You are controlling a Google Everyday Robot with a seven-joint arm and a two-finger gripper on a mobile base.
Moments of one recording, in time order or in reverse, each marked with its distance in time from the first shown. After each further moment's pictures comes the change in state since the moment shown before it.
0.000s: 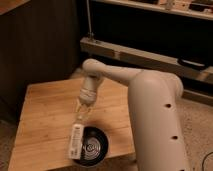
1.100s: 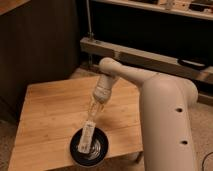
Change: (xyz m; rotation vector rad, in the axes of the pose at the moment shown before) arm -0.005 -0.042 -0.024 -0.022 -0.025 -0.003
